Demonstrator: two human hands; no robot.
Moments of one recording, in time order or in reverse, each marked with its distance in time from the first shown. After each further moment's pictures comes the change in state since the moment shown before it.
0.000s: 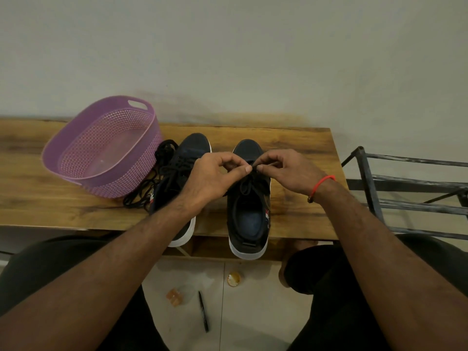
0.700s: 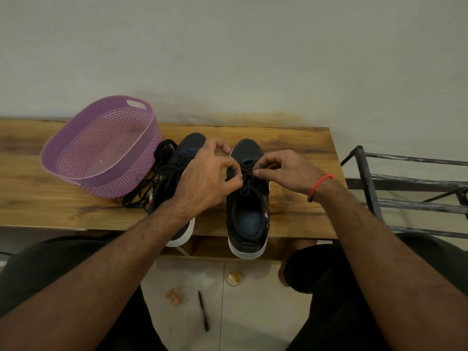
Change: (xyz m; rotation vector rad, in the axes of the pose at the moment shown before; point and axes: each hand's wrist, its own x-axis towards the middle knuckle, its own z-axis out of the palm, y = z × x) left_hand -0.002 -0.010 -0.005 0.448 0.039 0.201; right_hand -0.005 -0.005 -0.003 0.032 -0.058 0.016
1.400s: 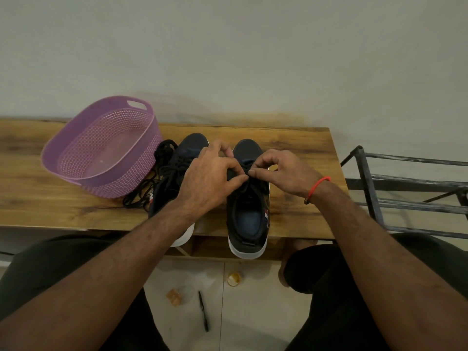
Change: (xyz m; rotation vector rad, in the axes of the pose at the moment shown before) left_hand -0.001 0.010 -0.001 0.125 0.001 0.027; right_hand 0.002 -0.001 0.007 -0.075 0.060 -0.124
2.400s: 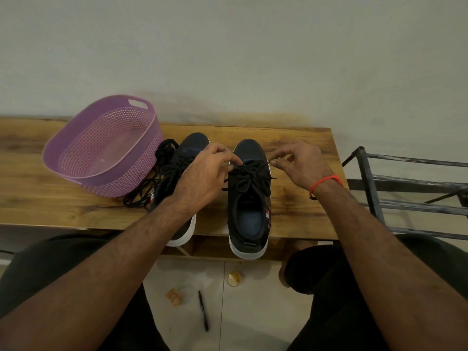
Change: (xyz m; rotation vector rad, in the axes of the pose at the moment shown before) left_hand 0.006 -0.015 0.002 -0.189 -0.058 -0.053; right_hand 0.003 0.015 -0.011 -0.192 0.275 0.189
